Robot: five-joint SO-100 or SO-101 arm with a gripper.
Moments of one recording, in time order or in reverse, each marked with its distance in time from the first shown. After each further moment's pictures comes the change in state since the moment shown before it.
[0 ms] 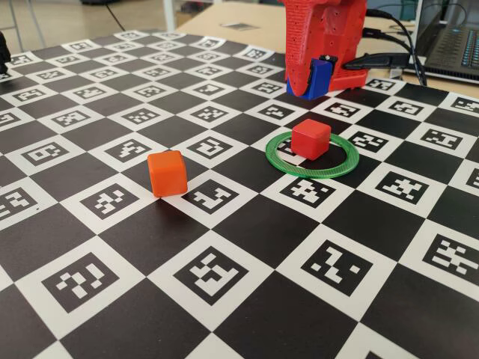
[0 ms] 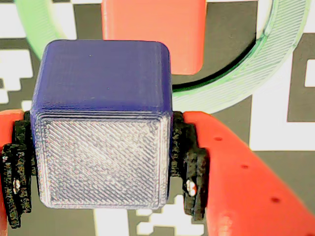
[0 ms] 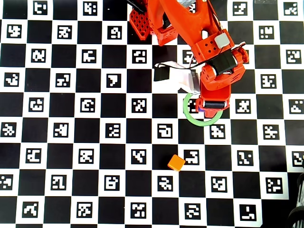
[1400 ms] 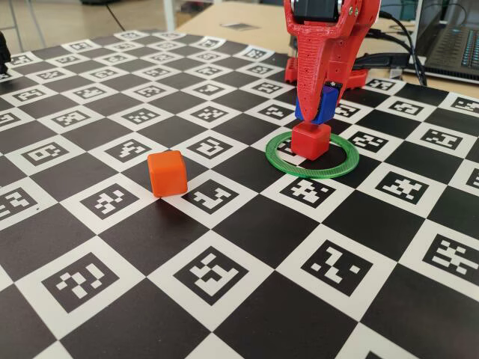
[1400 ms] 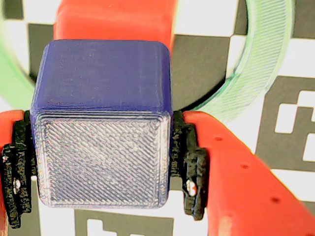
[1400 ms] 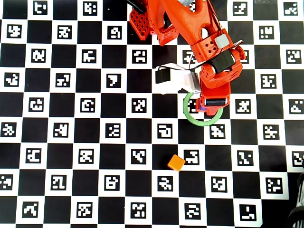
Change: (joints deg) arm -2.0 1.6 11.0 -10.6 -2.6
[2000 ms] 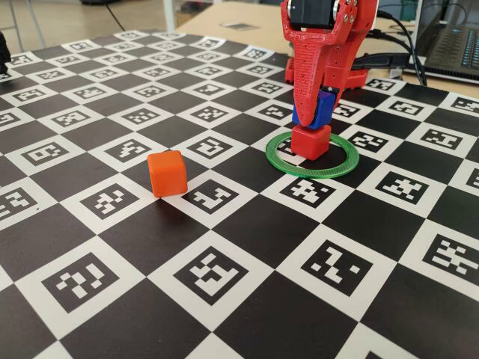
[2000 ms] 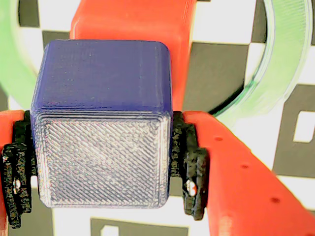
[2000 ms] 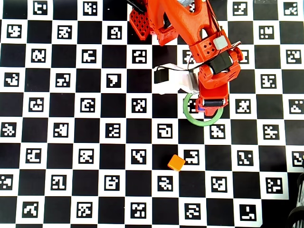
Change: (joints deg) arm 0.7 0.0 1.6 -2.6 0.0
